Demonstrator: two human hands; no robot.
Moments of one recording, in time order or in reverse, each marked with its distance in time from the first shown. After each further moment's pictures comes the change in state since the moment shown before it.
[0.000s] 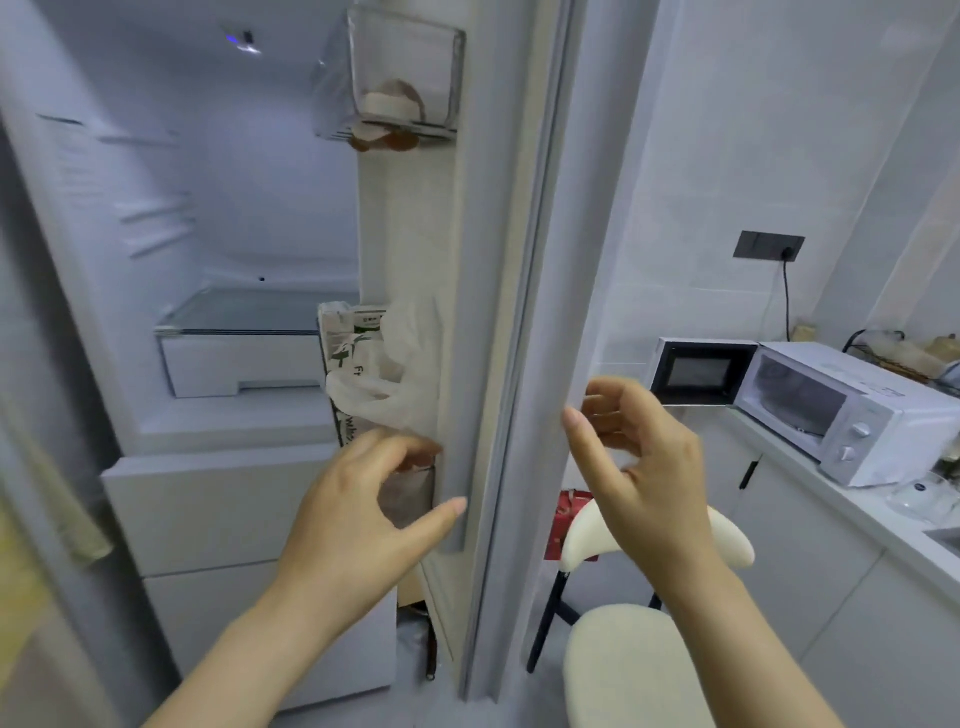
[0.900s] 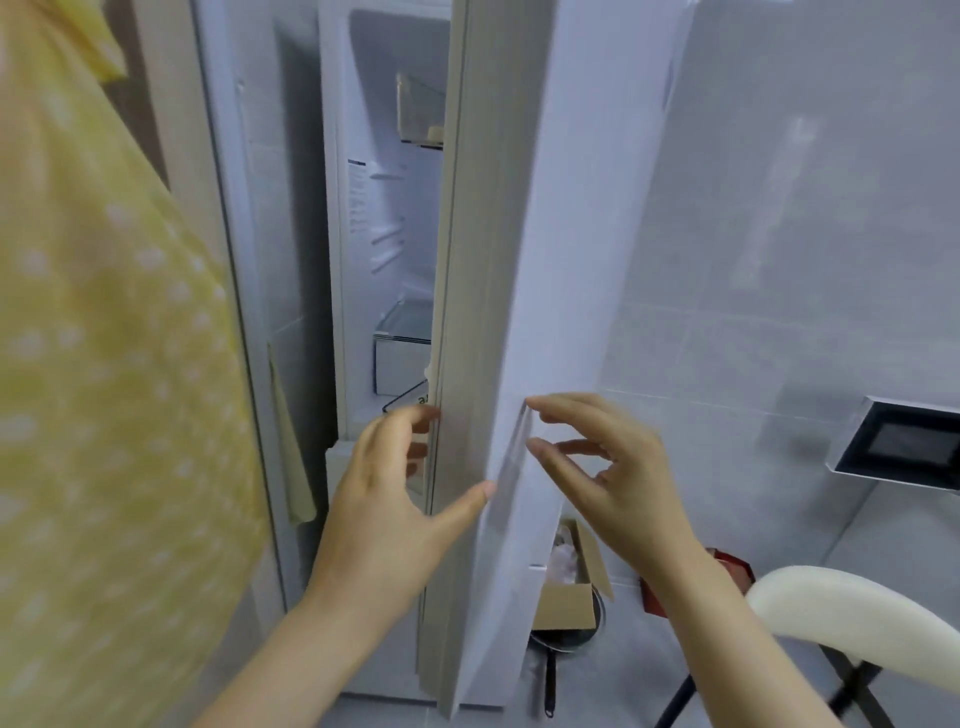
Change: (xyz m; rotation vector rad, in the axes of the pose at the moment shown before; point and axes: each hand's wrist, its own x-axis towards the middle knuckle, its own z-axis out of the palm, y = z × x) left_hand -0.037 -0.099 -0.152 0.001 0.310 -0.181; right_hand 0.006 -0.098 0.203 0.276 -0.341 -0.212
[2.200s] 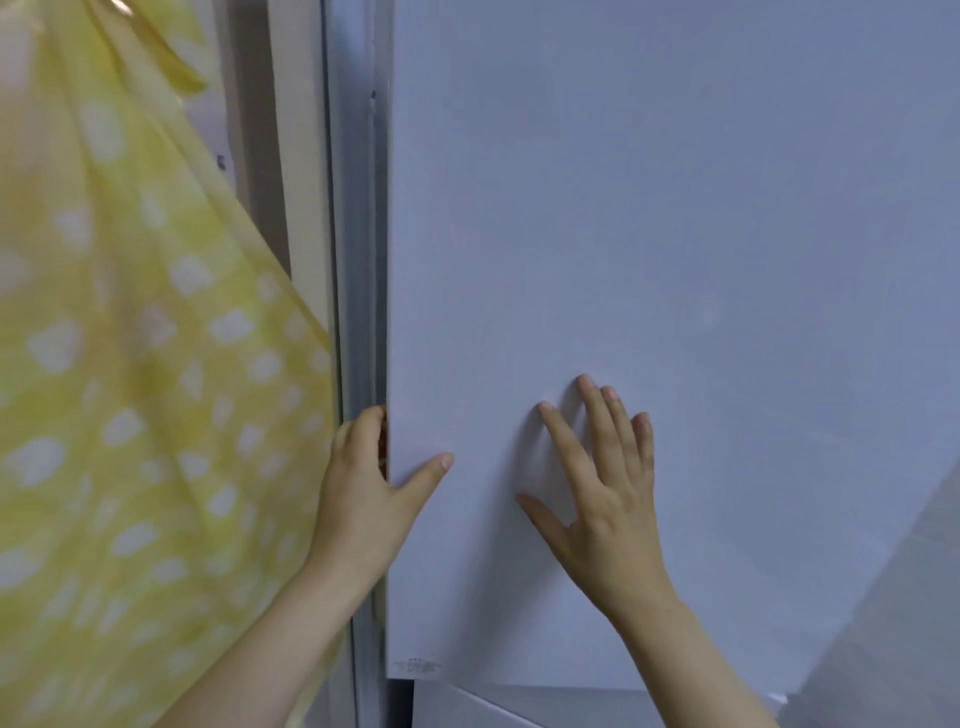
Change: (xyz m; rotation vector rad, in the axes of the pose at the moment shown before) left_hand 0.229 -0.213 -0.029 0.112 0.338 -0.237; right_hand 0.183 0.155 0.225 -0.422 0.057 -0.298
